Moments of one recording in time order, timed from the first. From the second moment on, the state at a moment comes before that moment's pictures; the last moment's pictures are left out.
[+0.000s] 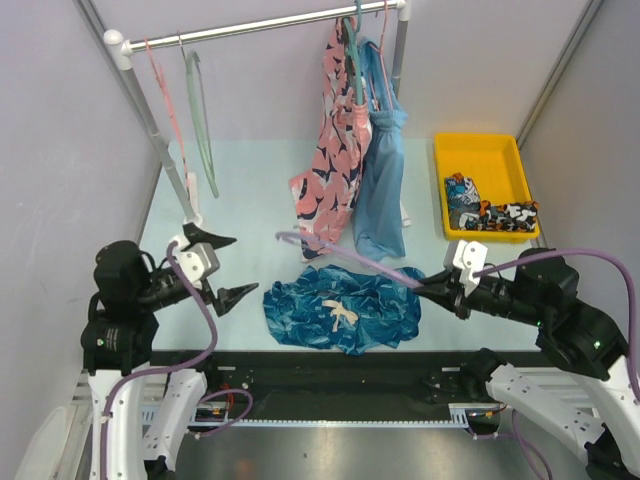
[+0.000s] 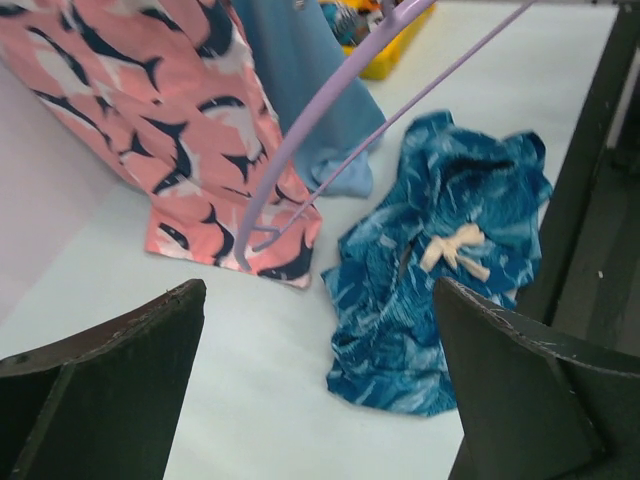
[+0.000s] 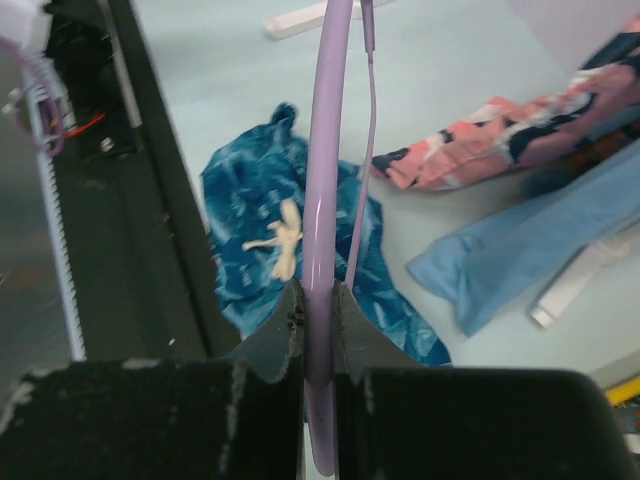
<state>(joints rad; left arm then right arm) -0.01 0.57 1.08 -0.78 0.98 0.48 0.68 0.60 1.13 -0.80 -0.40 -0.29</state>
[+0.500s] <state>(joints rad) -0.03 0.64 0.93 -1.06 1.08 0.91 0.66 0.63 1.13 -0.96 -0.71 -0.43</state>
